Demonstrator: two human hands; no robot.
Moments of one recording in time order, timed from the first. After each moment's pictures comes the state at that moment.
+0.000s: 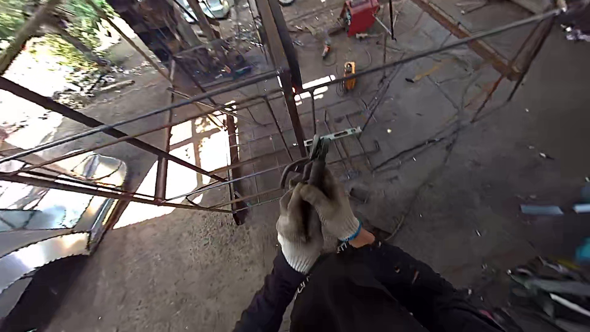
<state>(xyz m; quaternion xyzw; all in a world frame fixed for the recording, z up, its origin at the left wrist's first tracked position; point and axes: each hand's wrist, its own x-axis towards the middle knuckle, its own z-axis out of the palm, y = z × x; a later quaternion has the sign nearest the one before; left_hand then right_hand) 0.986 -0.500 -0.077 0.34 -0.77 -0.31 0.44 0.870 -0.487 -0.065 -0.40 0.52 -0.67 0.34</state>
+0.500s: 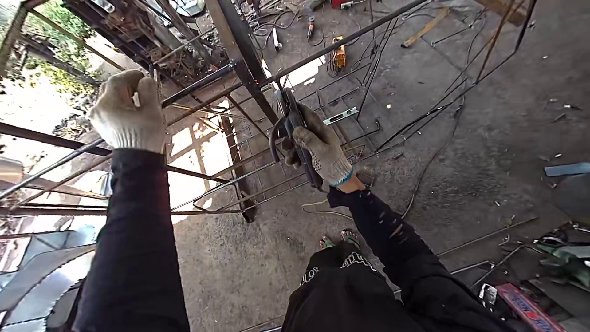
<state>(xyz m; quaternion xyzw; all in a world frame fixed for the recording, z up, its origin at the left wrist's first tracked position) 1.005 -0.773 0.068 0.50 -0.82 0.01 0.26 0.783 -0.505 -0.068 -0.35 0.45 -0.67 0.47</state>
